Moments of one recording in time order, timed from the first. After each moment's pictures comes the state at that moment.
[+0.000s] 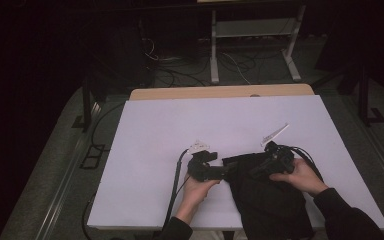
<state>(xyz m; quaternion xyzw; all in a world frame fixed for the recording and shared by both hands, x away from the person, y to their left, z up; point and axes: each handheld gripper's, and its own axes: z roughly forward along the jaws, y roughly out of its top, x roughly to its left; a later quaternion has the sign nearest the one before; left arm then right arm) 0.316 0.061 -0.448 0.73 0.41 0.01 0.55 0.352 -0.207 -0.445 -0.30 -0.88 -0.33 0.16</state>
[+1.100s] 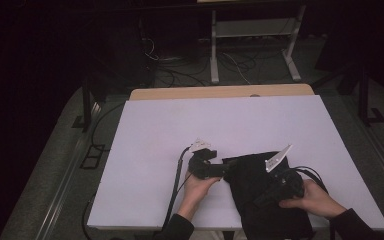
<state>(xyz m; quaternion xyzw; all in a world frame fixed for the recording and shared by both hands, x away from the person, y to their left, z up) 0.324 0.056 -0.449 0.74 0.41 0.02 0.54 0.287 -0.208 -0.442 -0.22 -0.89 -0.33 0.23</state>
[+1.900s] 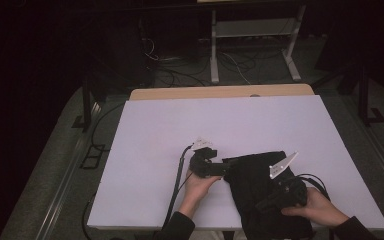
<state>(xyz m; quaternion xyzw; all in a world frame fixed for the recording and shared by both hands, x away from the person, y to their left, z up) 0.328 0.054 -0.450 0.74 0.41 0.03 0.53 0.270 -0.214 -0.444 -0.24 -0.88 -0.35 0.20</state>
